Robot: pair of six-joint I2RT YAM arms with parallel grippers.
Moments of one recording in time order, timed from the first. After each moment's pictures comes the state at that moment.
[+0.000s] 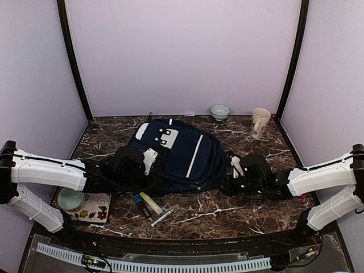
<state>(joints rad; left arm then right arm) -1.02 1.36 0.74 -0.05 -0.24 -0.21 0.92 1.32 0.50 0.18 0.07 0.56</state>
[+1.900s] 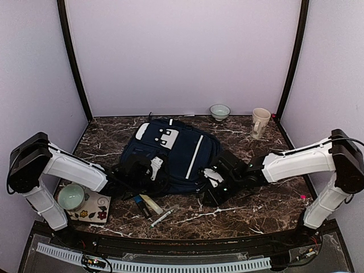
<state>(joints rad) -0.91 1.63 0.68 0.24 -0.08 -0.22 1.01 1.60 0.86 -0.33 -0.20 0.38</state>
